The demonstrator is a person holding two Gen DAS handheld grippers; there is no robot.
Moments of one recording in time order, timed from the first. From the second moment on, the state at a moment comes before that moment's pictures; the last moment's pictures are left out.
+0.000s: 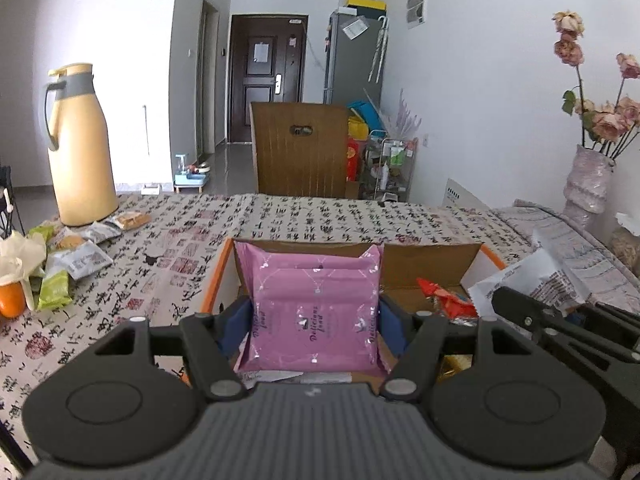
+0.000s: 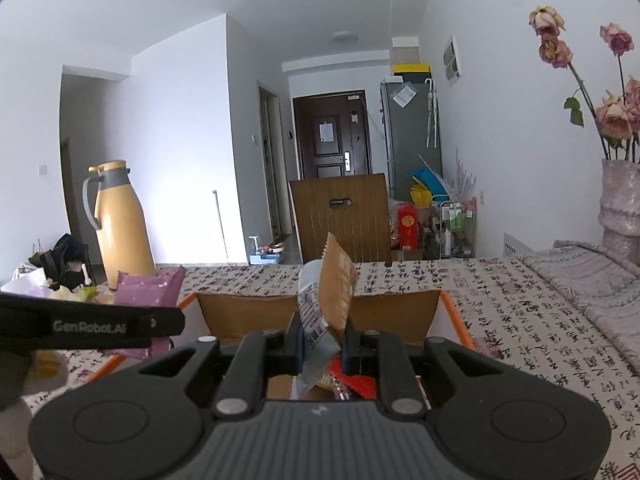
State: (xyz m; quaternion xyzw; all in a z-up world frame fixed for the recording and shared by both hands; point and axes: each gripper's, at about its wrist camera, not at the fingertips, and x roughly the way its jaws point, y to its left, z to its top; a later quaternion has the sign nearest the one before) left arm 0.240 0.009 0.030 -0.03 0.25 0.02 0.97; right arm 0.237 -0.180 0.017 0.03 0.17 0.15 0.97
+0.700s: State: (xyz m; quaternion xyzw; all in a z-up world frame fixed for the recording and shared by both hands) left arm 0.235 0.019 0.024 -0.04 0.23 0.04 0.97; right arm 0.237 -0.184 0.008 0.04 0.17 0.13 0.98
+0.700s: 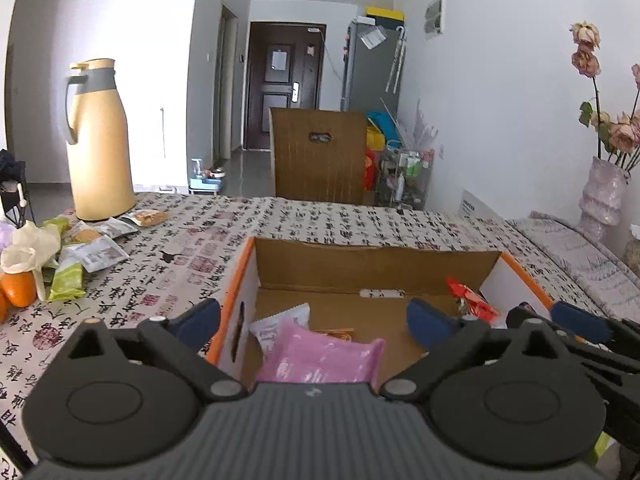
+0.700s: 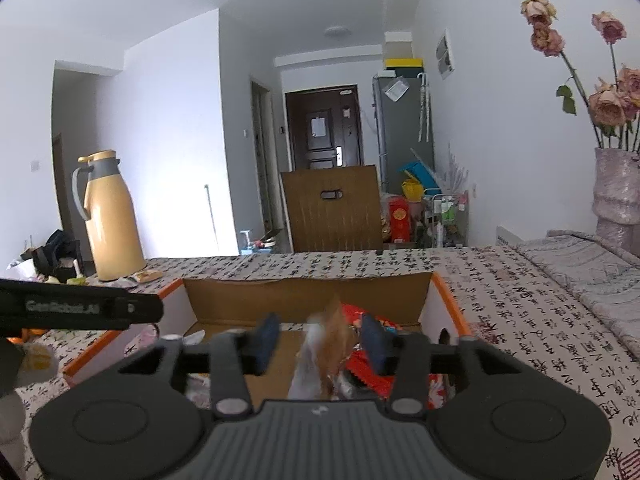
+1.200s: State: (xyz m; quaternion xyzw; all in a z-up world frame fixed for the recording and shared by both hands) left arm 0.238 0.024 0.020 -0.06 0.25 0.05 0.97; right arm 0.238 -0.187 0.006 0.05 0.17 0.11 0.98
